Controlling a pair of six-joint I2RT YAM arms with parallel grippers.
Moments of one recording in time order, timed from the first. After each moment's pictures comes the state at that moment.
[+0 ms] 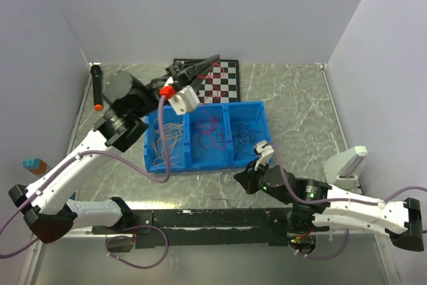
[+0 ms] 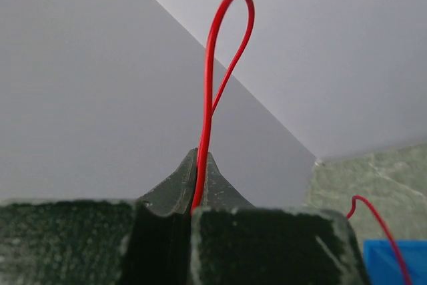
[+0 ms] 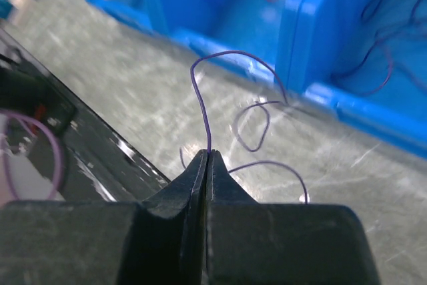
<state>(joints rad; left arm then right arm) -0.80 1.19 1.44 0.22 0.42 0.71 1.23 0.56 0.38 -0.29 0.36 0.65</state>
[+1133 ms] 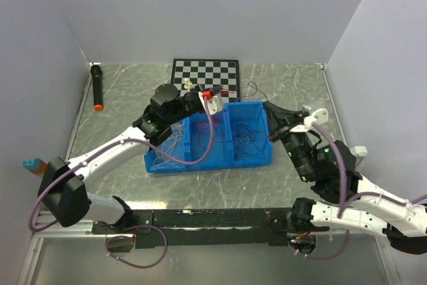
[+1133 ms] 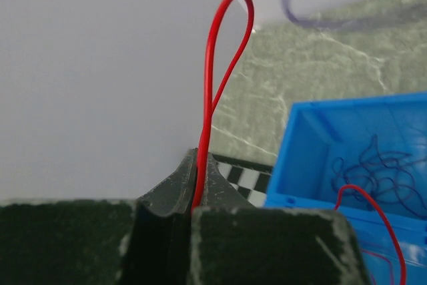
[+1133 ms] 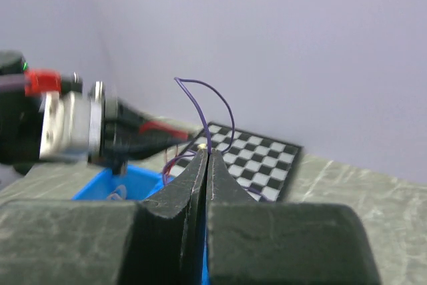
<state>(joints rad) -0.72 1.35 1.07 0.36 0.32 0.69 1.17 0.65 0.89 0.12 0.70 -0.20</state>
